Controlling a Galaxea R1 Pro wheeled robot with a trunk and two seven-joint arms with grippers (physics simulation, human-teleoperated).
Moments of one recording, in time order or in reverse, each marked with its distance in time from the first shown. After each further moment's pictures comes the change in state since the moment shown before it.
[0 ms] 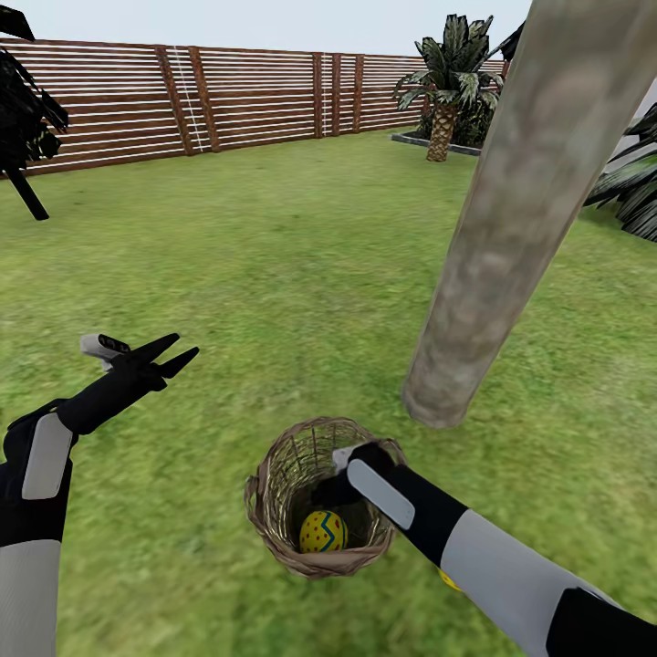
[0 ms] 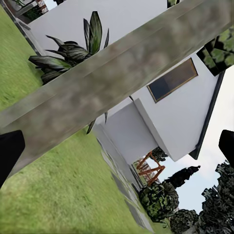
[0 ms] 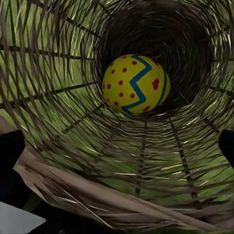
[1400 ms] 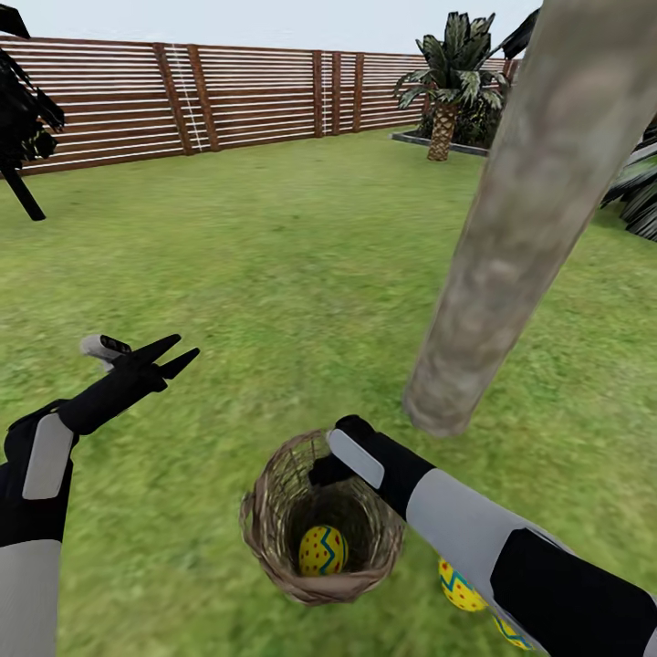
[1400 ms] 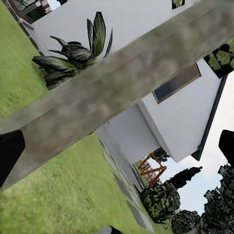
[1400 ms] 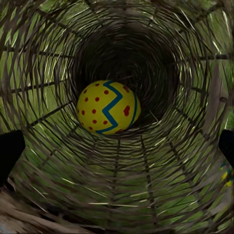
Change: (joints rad) left arm 0.000 0.000 0.000 0.005 -0.006 -0.001 0.004; right arm -0.161 0.132 -0.007 0.276 0.041 0.055 0.003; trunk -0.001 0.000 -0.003
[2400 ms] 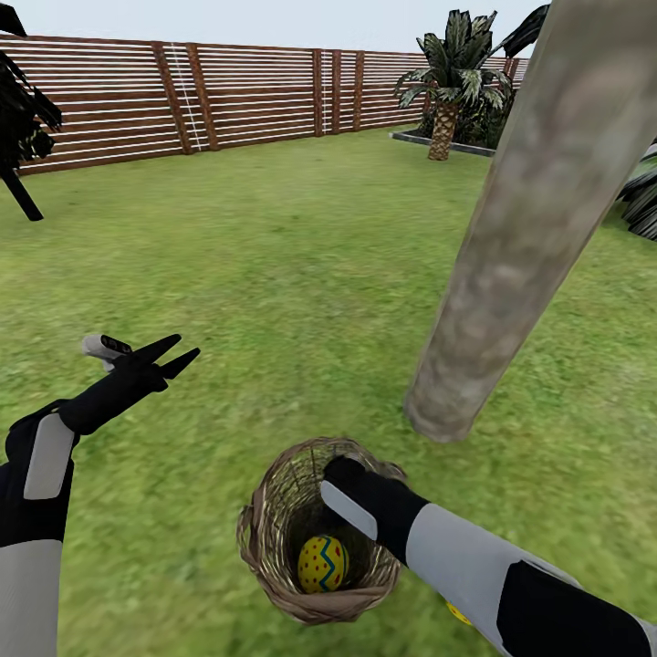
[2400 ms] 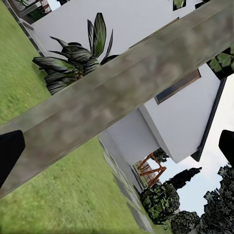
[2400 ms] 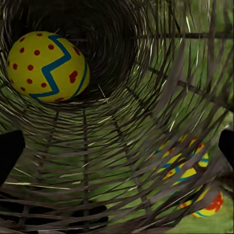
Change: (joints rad) left arm 0.000 -0.003 0.000 0.000 0.001 0.000 0.000; right arm 0.094 -0.003 0.177 -0.010 0.188 0.078 -0.010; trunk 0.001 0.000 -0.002
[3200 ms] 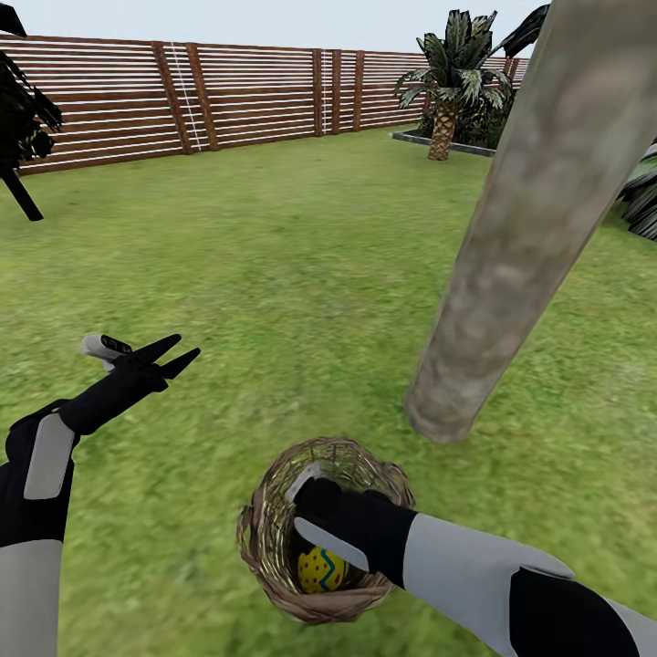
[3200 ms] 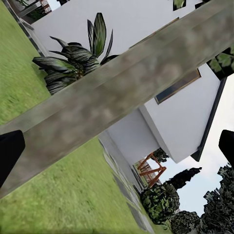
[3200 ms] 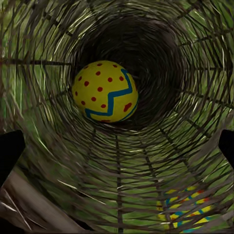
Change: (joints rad) left arm 0.000 0.000 0.000 0.000 -0.001 0.000 0.000; right arm -0.010 -0.004 0.258 -0.188 0.044 -0.007 0.188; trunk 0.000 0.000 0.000
